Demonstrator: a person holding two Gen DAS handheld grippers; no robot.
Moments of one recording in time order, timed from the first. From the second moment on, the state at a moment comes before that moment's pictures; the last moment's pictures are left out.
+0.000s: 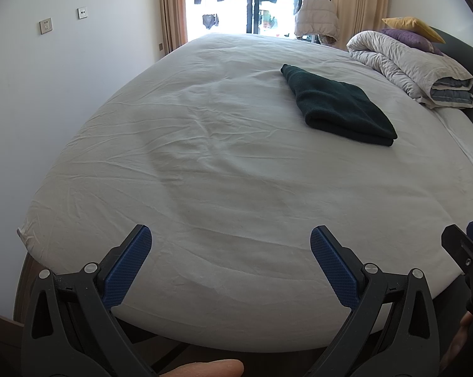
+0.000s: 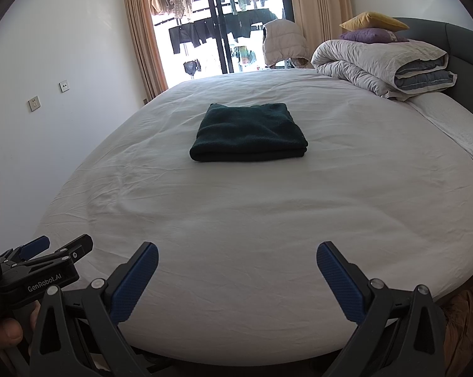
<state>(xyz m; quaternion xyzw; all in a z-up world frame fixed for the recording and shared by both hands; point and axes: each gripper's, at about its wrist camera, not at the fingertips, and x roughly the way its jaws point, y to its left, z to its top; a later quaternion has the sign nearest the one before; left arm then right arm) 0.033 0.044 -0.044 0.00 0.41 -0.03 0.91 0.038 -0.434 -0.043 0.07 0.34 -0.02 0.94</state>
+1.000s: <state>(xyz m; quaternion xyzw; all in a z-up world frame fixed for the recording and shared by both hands) 0.031 0.045 -0.041 0.00 0.41 -0.02 0.91 0.038 -0.430 -0.047 0.08 0.34 -0.02 0.94</state>
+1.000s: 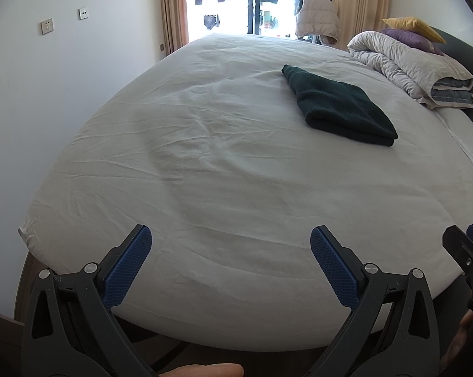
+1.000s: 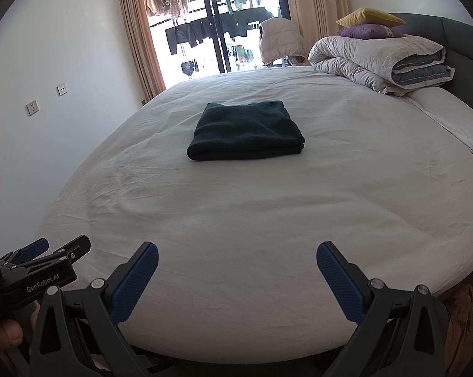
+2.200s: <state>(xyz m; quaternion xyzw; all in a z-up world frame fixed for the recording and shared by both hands) 0.023 0.043 -0.034 0.01 0.40 -0.02 0.92 0.036 -0.432 -0.049 0.09 0.34 -0.02 0.93</state>
